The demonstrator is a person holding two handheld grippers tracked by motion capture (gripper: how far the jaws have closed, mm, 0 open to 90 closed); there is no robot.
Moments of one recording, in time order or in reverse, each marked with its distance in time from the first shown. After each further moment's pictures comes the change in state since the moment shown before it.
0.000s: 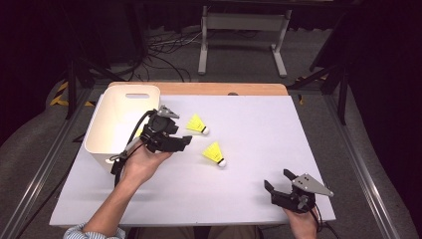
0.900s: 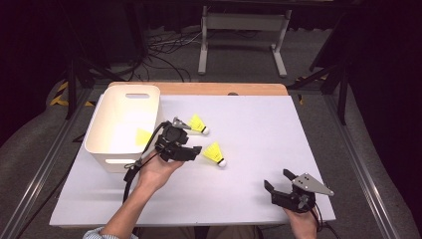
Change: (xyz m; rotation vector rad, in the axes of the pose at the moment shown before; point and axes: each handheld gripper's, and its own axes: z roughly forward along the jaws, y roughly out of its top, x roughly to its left) left arm -0.013 -0.016 0.045 0.038 -0.043 -0.036; right arm -0.001 0.000 0.000 0.003 0.013 0.005
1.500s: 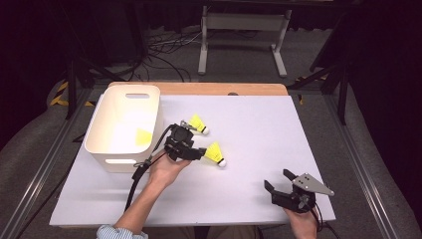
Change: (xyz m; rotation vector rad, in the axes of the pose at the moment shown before) left arm 0.009 -0.002 0.043 0.048 -0.033 -0.047; right arm 0.000 0.000 0.000 0.000 0.004 0.002
